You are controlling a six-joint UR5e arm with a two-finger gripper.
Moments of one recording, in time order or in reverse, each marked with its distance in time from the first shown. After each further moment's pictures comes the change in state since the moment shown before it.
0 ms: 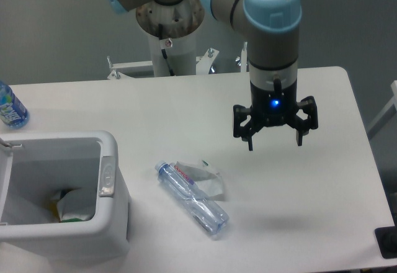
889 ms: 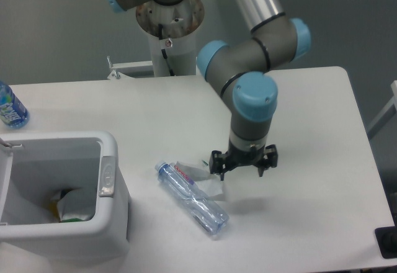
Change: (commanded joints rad) arm -0.072 -0.164 -0.176 0.077 -0.032 -0.006
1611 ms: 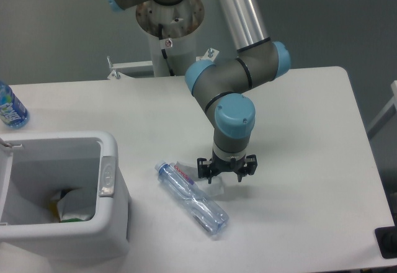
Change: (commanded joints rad) arm -0.008 -0.011 -0.063 0.091 0.017 0.002
